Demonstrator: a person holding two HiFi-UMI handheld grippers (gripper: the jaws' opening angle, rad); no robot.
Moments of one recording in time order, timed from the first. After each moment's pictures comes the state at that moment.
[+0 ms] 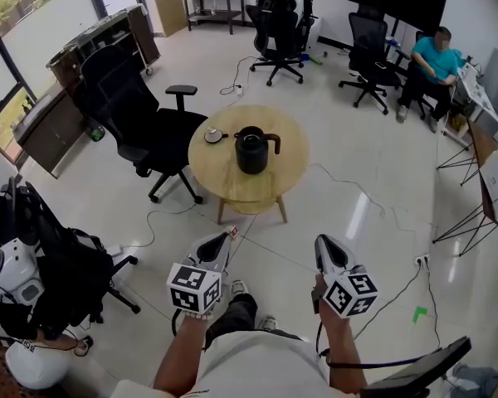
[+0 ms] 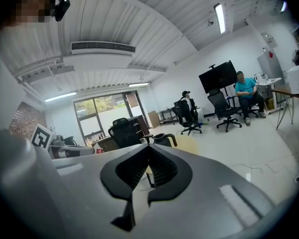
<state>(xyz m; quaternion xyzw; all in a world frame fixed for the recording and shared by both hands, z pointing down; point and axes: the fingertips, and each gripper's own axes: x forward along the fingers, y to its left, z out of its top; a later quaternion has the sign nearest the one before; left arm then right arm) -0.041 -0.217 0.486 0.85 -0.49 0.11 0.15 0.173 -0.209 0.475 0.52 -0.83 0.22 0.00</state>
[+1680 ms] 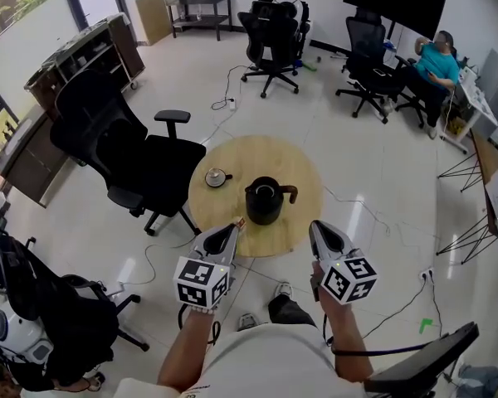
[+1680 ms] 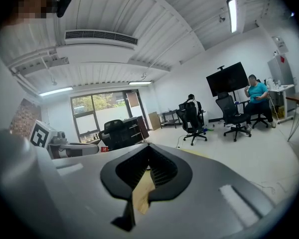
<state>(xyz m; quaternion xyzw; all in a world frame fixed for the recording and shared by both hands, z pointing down) -0.085 -0.458 0.455 0.88 -0.45 0.10 0.12 0.092 -0.450 0.442 0.51 -0.84 0.19 0.02</state>
